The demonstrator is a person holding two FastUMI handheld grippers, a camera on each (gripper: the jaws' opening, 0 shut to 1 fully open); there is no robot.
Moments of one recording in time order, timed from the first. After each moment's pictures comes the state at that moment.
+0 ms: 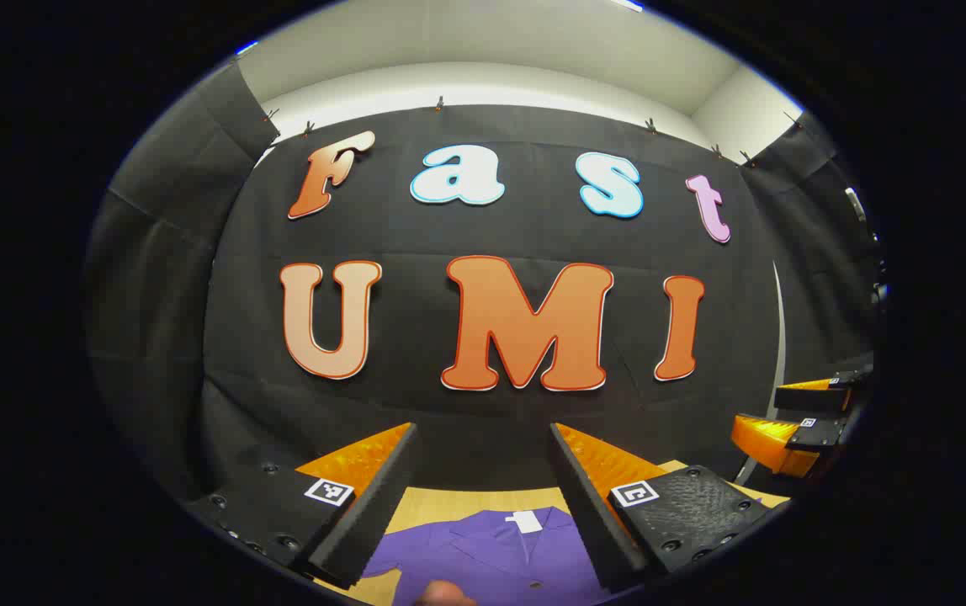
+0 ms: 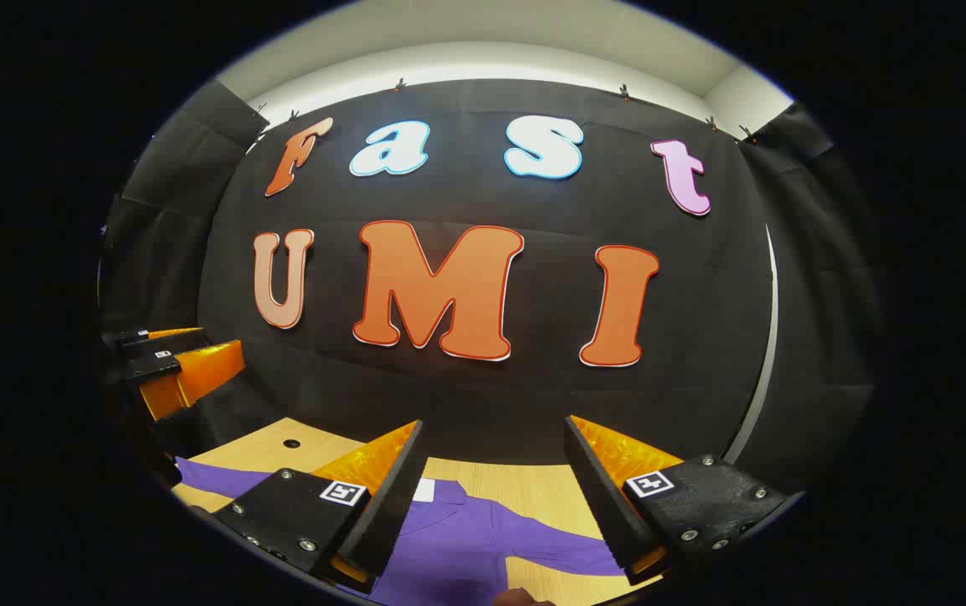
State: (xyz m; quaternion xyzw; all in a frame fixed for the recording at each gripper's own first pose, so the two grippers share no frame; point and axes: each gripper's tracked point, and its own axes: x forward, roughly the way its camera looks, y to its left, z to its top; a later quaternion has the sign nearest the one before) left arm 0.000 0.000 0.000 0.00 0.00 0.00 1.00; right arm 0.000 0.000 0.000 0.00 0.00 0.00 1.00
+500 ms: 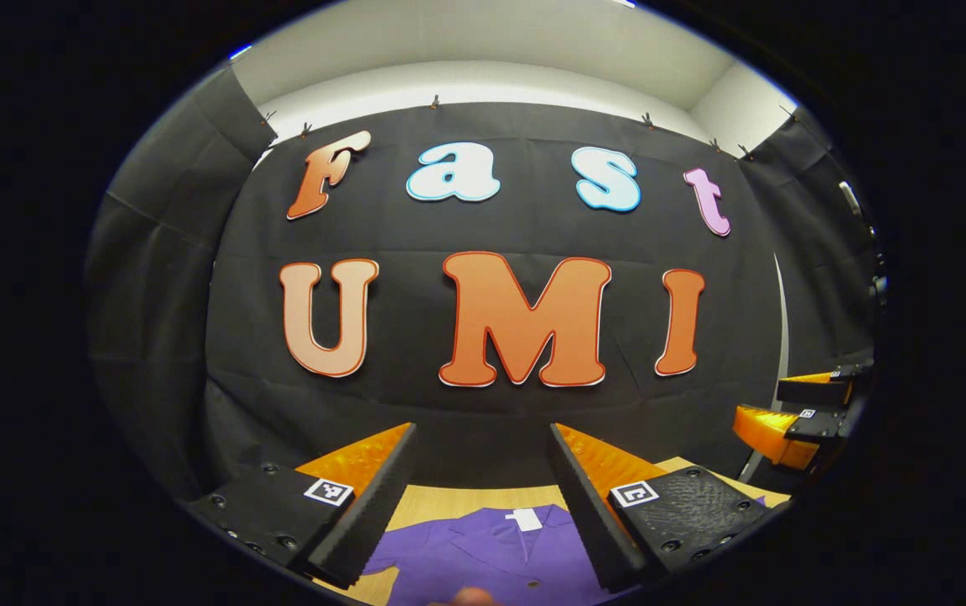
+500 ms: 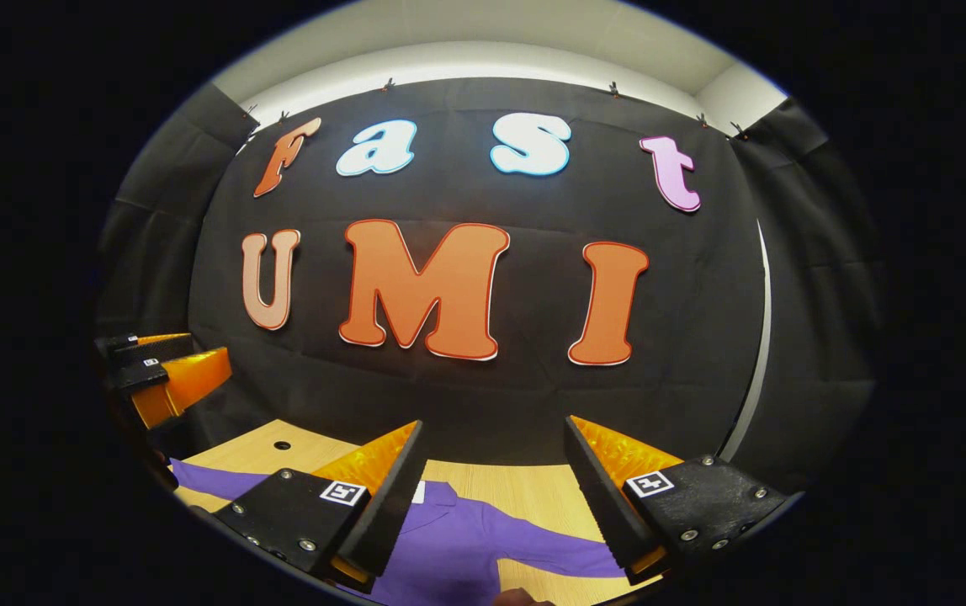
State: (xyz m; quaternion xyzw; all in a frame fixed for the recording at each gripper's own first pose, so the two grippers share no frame) left arm 0.000 -0.008 -0.012 0.02 0.01 0.01 1.00; right arm 0.004 -0.017 -0.002 0.01 0.00 -0.01 1.00
